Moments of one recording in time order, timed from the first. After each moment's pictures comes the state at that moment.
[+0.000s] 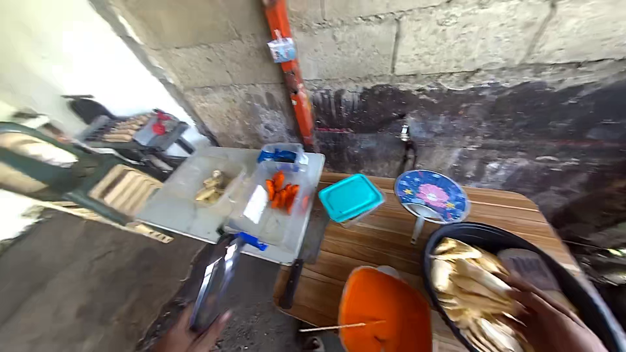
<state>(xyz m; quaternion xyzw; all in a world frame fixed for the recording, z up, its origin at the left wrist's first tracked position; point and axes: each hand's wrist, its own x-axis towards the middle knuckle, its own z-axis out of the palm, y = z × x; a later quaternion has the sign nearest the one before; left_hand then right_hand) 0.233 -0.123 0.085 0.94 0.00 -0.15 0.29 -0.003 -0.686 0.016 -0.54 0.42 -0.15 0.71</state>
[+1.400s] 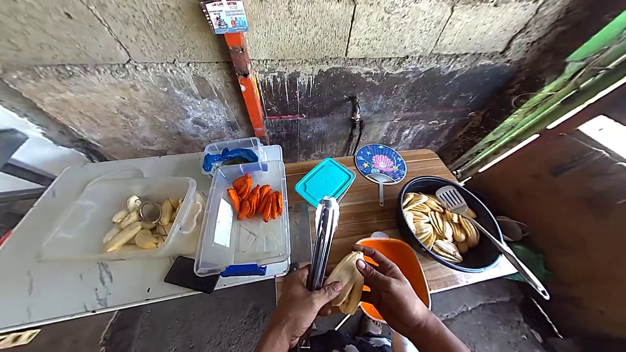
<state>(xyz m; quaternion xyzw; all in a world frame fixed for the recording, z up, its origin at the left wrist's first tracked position) 0.339 -0.254 0.050 0.63 -0.13 -0.56 0.52 0.178 -0.395 0.061 -0.41 0.35 -0.15 0.83</state>
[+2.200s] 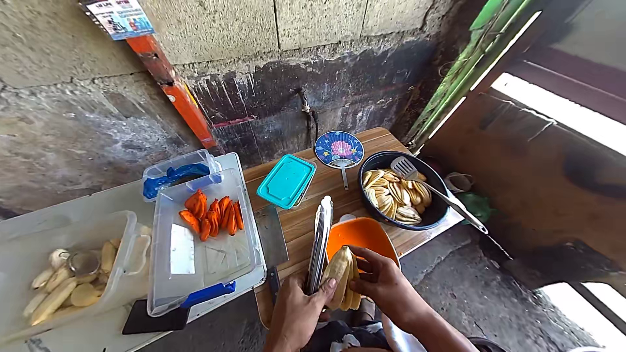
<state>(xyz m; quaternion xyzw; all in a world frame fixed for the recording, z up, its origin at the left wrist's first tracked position) 0.294 -0.280 0.061 0.72 -0.23 -0.53 0.39 0.115 -0.390 0.072 -0.57 0.40 -0.16 0.70</state>
